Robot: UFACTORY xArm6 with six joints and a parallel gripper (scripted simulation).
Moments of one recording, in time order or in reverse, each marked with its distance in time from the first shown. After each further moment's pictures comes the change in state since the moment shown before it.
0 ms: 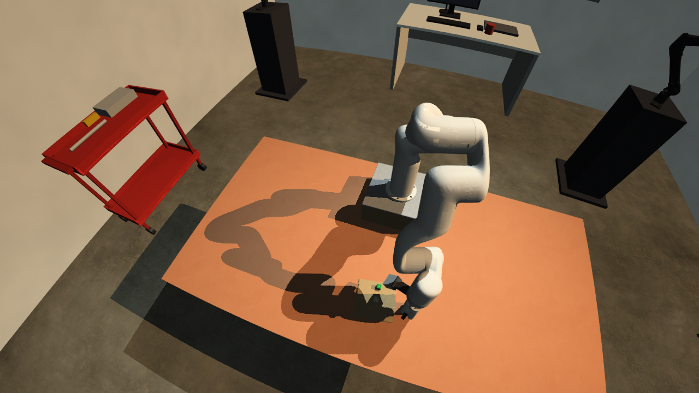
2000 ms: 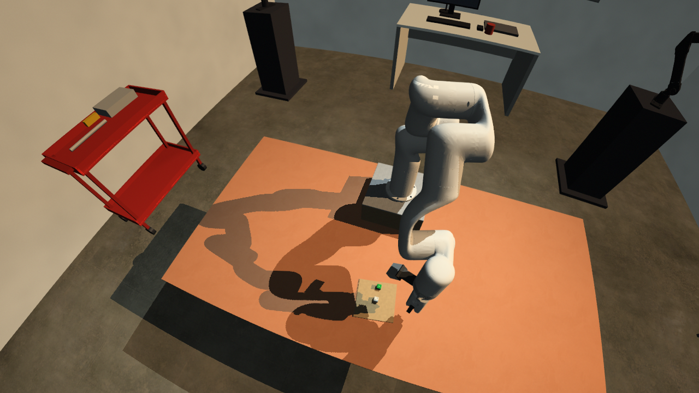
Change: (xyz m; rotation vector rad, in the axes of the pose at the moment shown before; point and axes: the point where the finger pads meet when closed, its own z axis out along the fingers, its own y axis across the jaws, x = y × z) arm 0.000 0.000 -0.099 -0.001 0.001 0.000
